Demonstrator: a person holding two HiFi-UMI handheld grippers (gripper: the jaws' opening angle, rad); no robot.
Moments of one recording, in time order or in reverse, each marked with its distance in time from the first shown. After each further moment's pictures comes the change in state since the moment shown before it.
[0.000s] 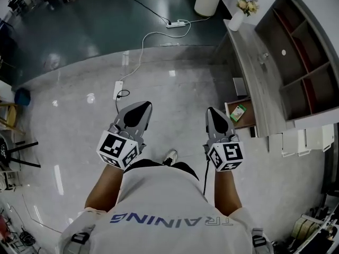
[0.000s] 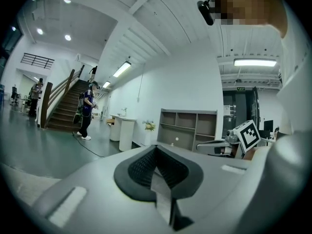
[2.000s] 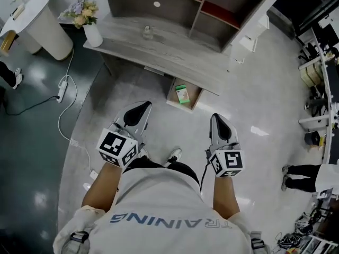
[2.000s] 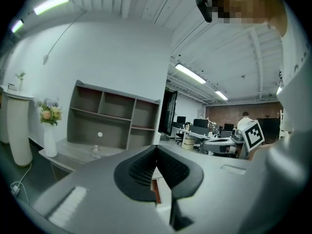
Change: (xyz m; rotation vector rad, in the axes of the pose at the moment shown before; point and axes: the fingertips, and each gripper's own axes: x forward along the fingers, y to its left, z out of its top) left arm 0.360 -0.161 0.003 0.113 0.188 -1.092; right arm -0.101 -0.205 -0.009 0.178 -0.046 -1.144
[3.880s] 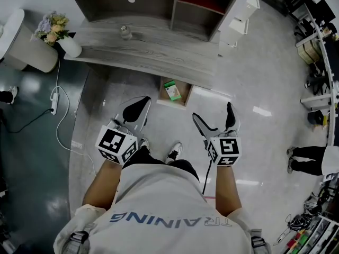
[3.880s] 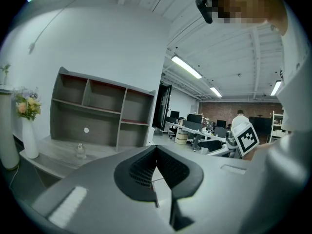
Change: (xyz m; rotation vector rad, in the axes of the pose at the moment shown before) left arm 0.100 -0.011 -0.011 0.007 0.075 -0.102; right arm 0.044 -0.079 -0.041 0.001 0.160 -0.108
